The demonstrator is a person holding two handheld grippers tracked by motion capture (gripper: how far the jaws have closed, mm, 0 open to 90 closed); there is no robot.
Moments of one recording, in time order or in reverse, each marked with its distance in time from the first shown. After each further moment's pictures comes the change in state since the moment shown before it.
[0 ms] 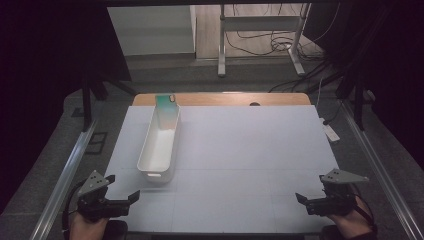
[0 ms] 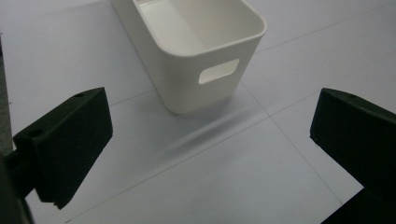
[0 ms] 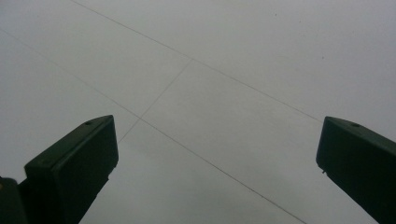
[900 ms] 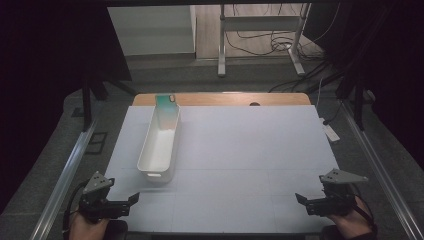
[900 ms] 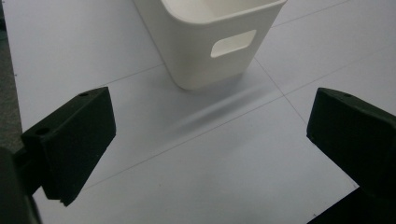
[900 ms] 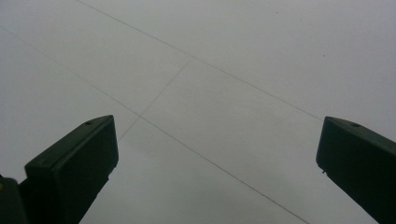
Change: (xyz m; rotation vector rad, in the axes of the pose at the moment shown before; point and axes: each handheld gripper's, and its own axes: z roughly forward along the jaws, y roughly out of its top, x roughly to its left) left arm 0.001 -0.001 0.005 0.089 0.033 -0.012; right arm 0.000 0.000 0.000 0.010 0.000 -0.005
